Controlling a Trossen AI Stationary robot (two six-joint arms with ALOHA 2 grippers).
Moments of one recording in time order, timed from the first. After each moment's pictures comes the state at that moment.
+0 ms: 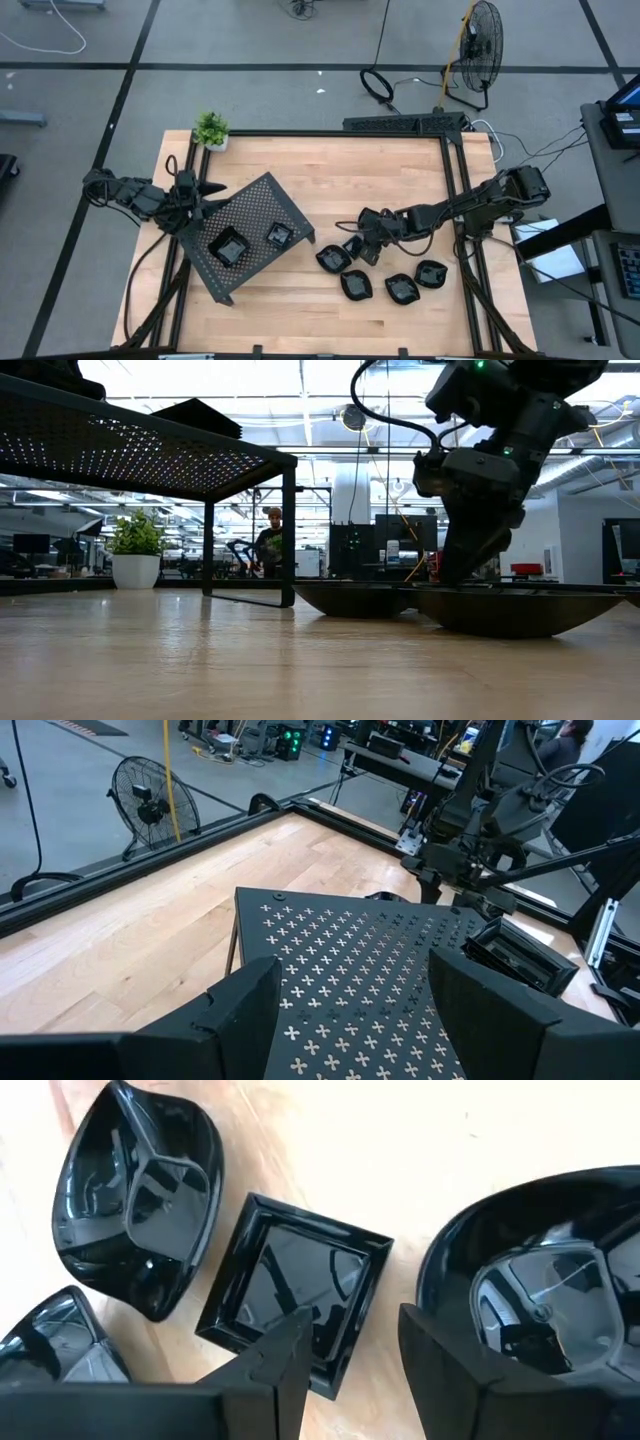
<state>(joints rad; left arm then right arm) -0.41 0.07 0.42 -0.63 -0.67 -0.50 0.17 1.54 0.73 -0.20 0.10 0.71</state>
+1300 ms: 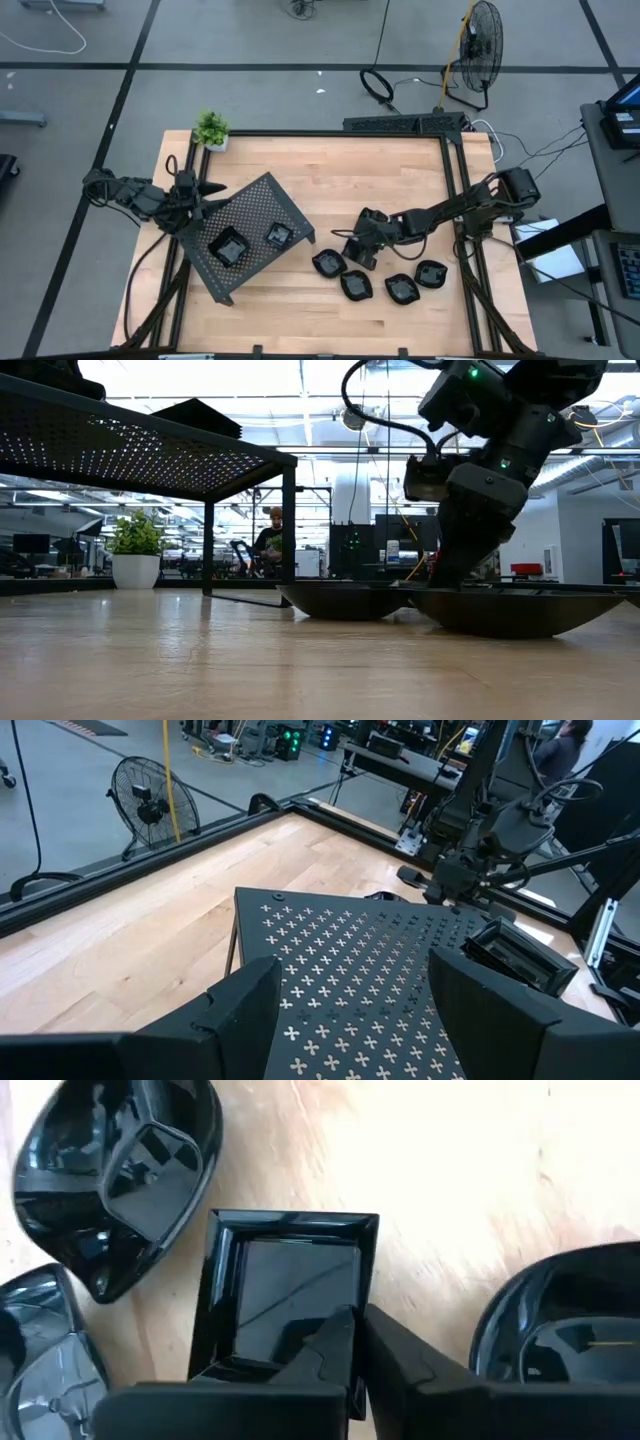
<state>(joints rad) -0.41 0.07 0.42 -0.63 -0.67 -0.50 0.18 1.62 0.73 -0.09 0.11 0.54</state>
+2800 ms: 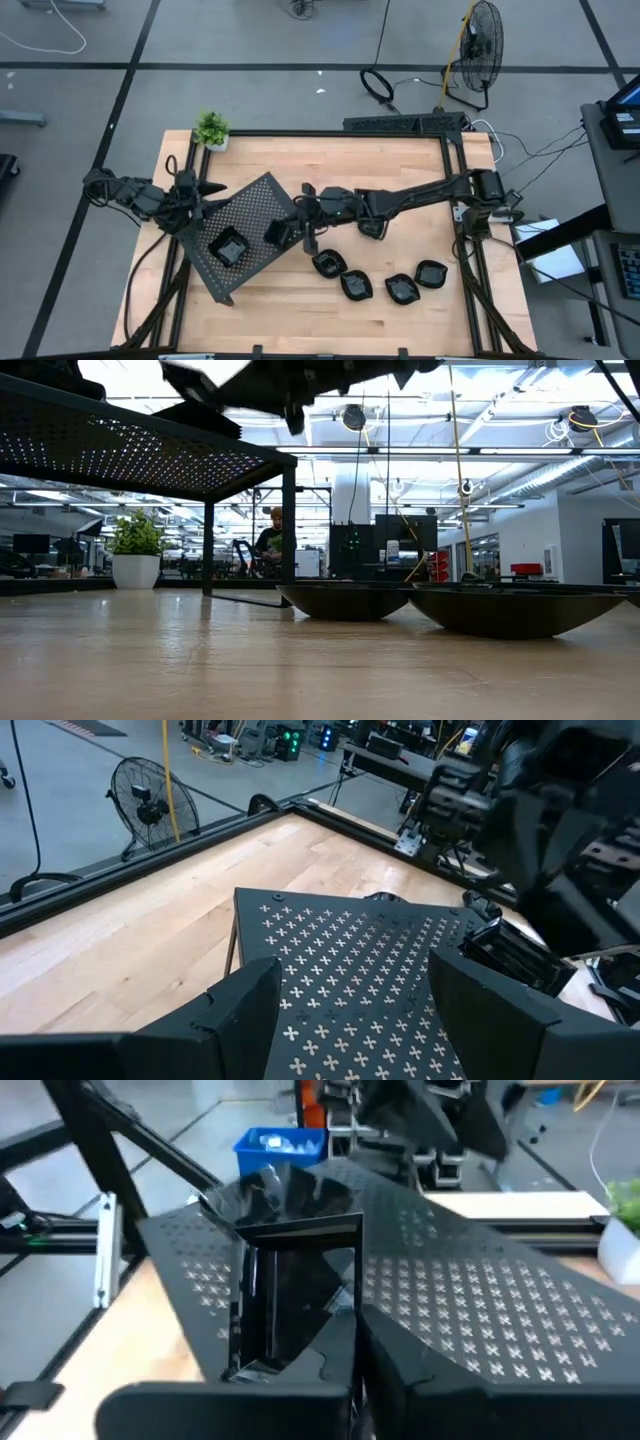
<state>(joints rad) -0.41 0.07 0.42 -0.63 -0.67 -0.50 0.07 1.86 1.37 0.22 -0.03 0.06</state>
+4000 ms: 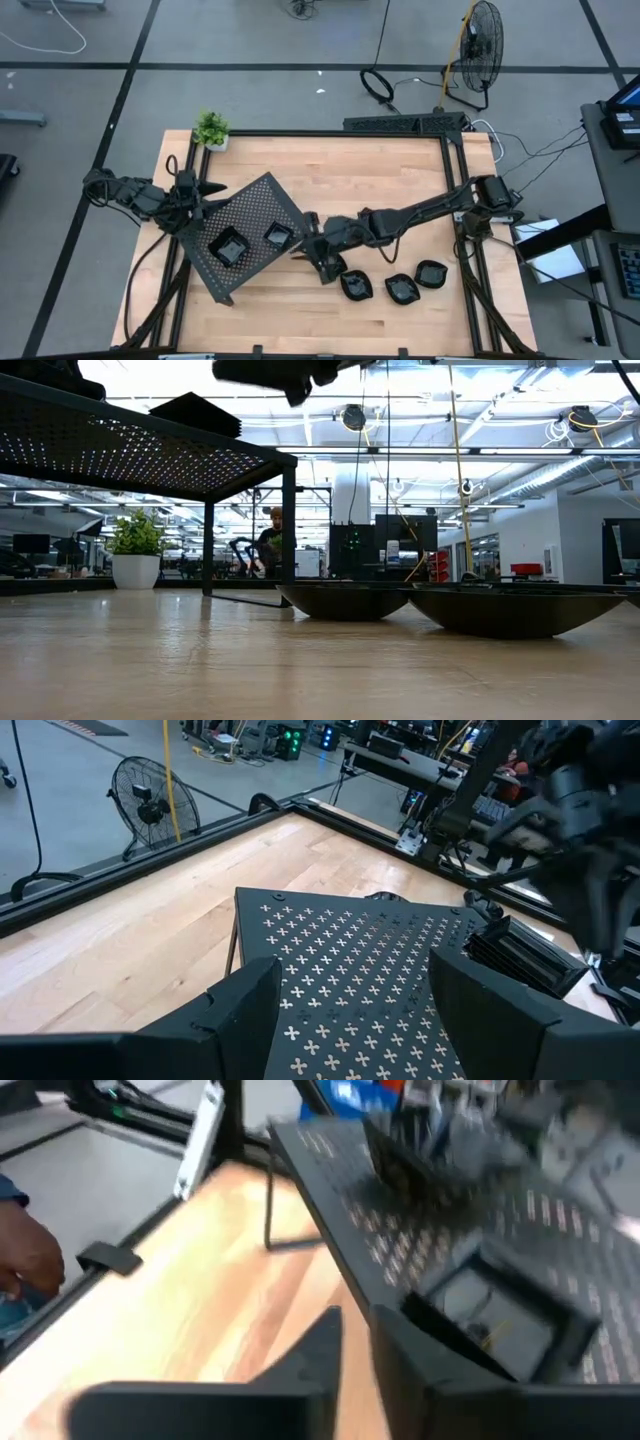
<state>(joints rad) -0.41 0.07 0.42 -0.63 -0.67 -0.50 0.22 1.83 1.33 0.11 -0.03 -0.16</state>
